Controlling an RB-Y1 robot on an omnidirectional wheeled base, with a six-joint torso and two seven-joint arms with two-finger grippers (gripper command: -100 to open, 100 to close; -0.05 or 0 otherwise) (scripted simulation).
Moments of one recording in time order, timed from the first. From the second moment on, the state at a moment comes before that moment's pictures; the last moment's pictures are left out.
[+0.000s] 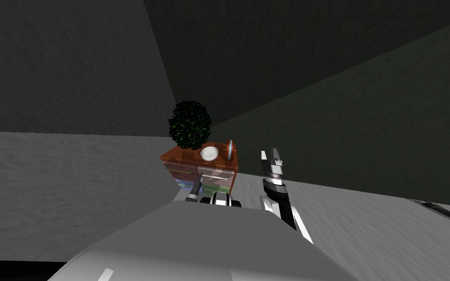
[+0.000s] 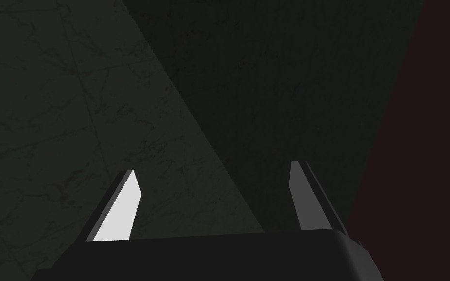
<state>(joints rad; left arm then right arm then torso) 0.12 0.05 -0.03 -0.67 -0.05 -1.10 -0.04 0.50 -0.04 0.00 -2.27 0.12 -0.51 -0.16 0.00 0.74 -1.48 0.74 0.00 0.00</state>
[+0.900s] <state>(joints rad) -0.08 0.05 -0.02 -0.50 -0.01 -1.08 -0.07 0.50 -0.04 0.00 -2.27 0.12 -0.51 -0.16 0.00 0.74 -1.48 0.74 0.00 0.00</state>
